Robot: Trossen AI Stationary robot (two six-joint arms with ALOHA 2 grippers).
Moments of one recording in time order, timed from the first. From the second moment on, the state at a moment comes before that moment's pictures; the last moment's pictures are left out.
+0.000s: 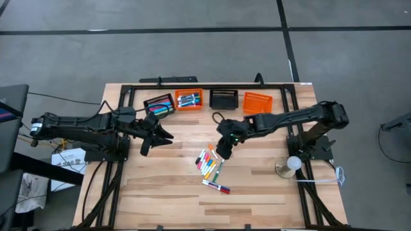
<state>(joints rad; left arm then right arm) 0.00 0.75 0.60 -0.11 0.22 -0.42 0.07 1.58 1.20 -0.58 0.01 0.57</state>
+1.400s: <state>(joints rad) 0.00 0.75 0.61 -0.14 0.23 -0.36 0.03 1.93 1.32 -0.65 -0.05 0.60</state>
